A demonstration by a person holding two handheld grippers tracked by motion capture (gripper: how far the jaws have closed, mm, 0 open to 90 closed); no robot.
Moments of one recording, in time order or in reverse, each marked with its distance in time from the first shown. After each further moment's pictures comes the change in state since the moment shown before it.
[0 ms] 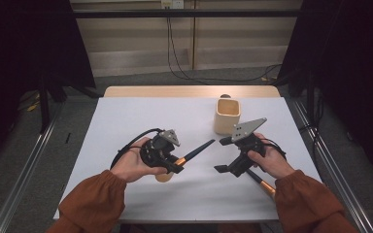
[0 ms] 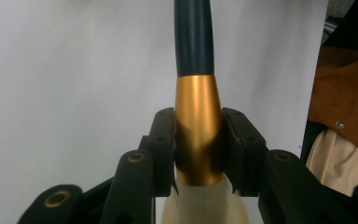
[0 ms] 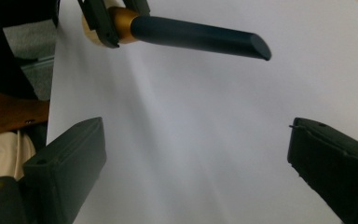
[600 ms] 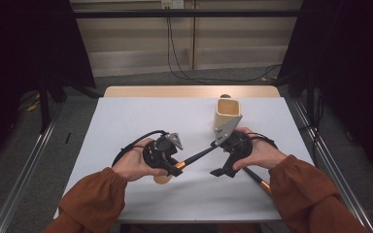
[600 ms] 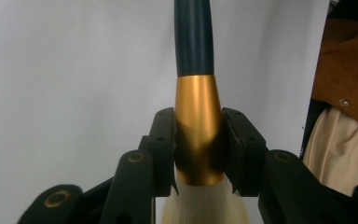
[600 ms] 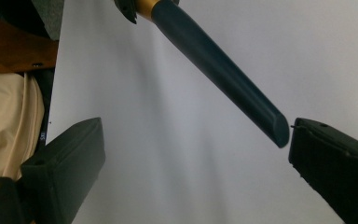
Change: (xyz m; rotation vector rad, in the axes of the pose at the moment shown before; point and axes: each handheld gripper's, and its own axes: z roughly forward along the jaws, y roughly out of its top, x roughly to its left) left arm 0.000 0.004 0.008 0.105 -0.031 0.036; right arm -0.001 0.028 0.023 0.236 0.094 -0.163
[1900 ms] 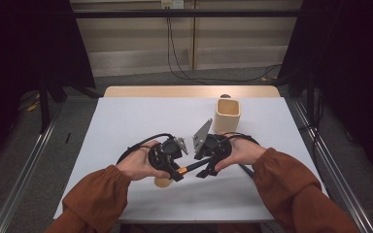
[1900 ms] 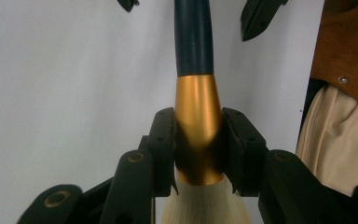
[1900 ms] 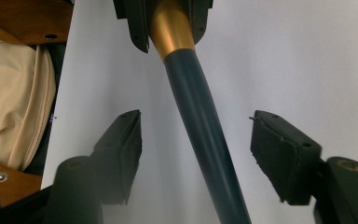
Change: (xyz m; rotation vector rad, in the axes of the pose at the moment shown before) left arm 0.000 0.006 0.015 0.098 -0.055 0.030; right arm 0.000 0.035 0.040 0.154 0.118 -0.097
